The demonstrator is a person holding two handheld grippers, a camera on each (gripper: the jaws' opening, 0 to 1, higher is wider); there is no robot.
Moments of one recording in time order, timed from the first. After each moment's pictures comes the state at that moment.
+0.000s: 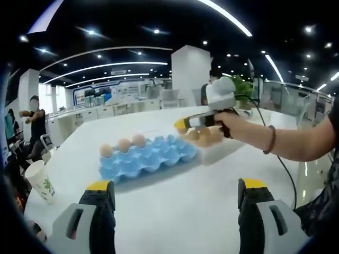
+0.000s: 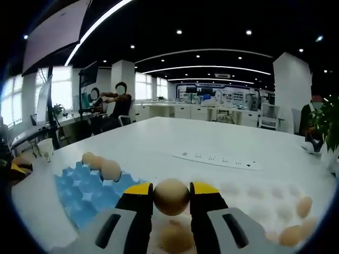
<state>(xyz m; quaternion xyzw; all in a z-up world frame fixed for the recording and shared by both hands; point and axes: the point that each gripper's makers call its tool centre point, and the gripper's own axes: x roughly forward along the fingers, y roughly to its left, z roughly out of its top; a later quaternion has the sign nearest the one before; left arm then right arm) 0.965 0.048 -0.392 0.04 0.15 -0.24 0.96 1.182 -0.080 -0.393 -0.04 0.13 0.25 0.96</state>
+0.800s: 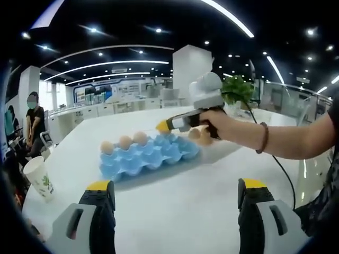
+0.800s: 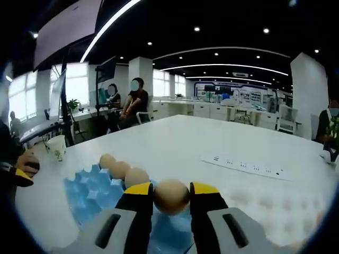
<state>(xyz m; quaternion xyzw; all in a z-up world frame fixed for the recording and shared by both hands) 0.968 0.051 -0.398 0.03 0.16 -0.24 0.96 1.188 -0.014 -0.395 -0.06 0.13 0.32 0.94</state>
